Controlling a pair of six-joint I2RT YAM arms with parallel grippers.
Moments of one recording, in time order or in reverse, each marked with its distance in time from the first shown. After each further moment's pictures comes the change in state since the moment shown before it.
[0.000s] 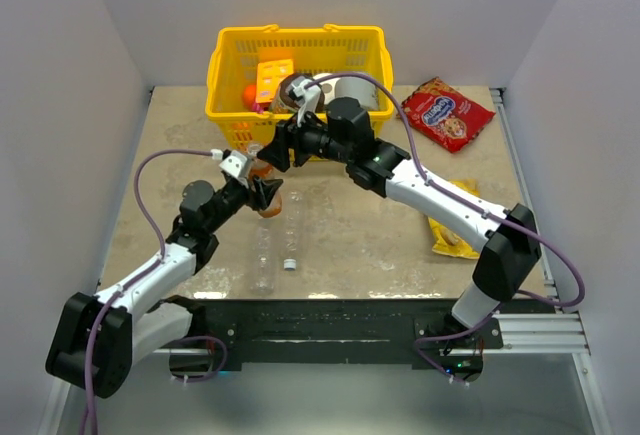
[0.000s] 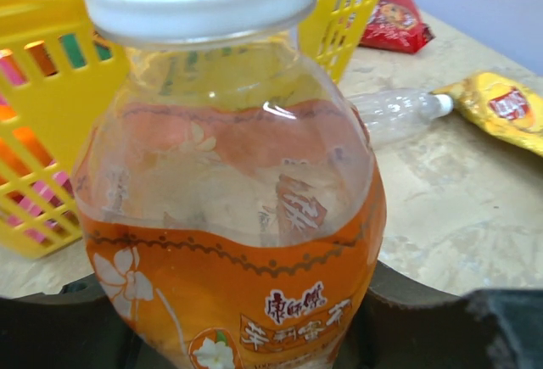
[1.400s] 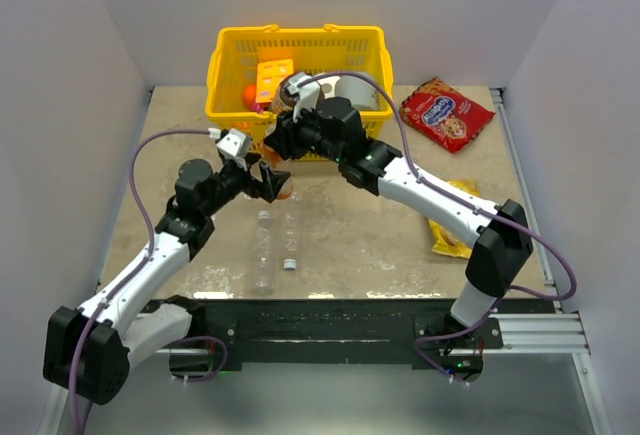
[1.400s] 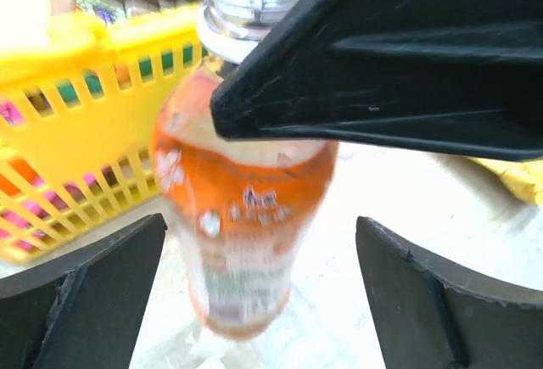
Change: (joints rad) left arm -0.009 -0.029 0.199 -0.295 0.019 -0.055; right arm 0.019 0.048 0.031 -0.010 0.183 -0.069
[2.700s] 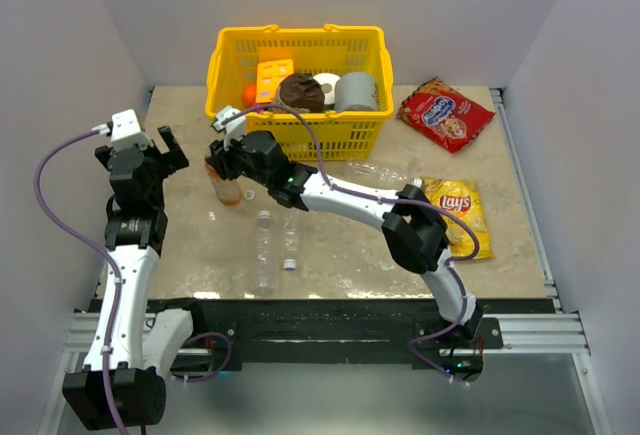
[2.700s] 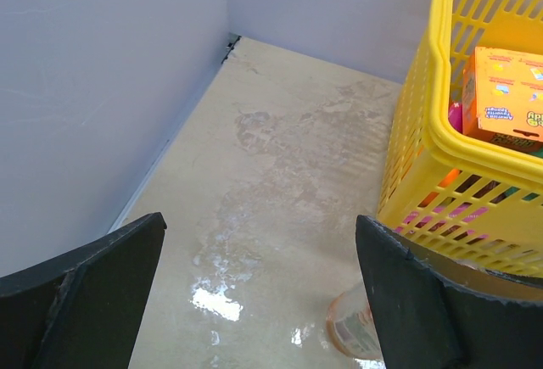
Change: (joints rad) left arm 0.448 -0.169 0.215 -0.436 -0.566 0.000; right arm 0.188 0.468 0.296 0.242 0.186 -0.092
